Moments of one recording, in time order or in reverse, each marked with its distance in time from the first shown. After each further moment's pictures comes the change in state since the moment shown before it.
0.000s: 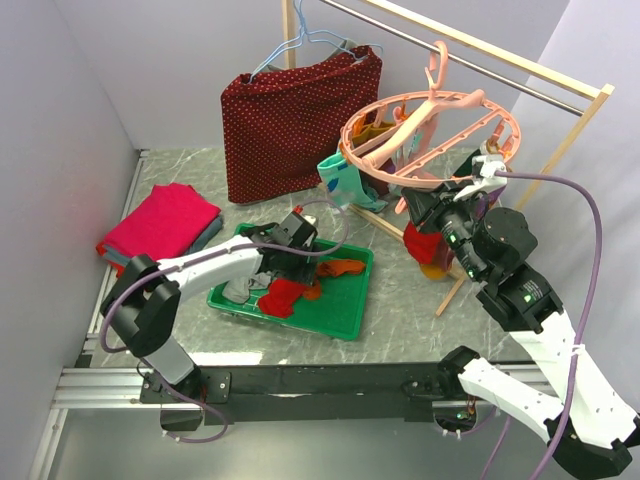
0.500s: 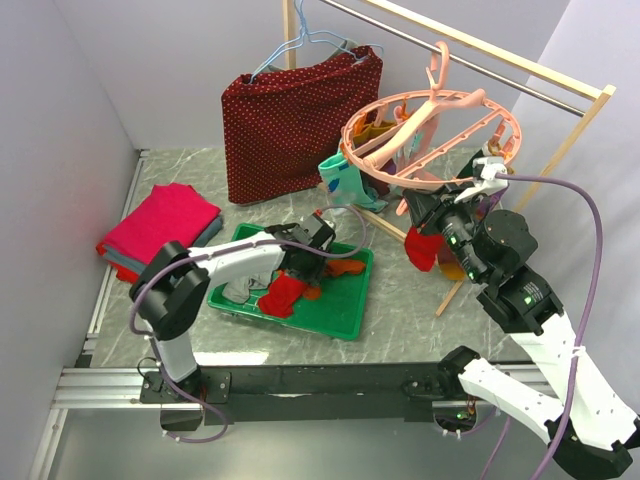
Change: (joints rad) left arm -0.052 0.156 0.113 -0.007 0.000 0.043; right arm 0.000 -0.013 -0.017 0.000 0.007 0.000
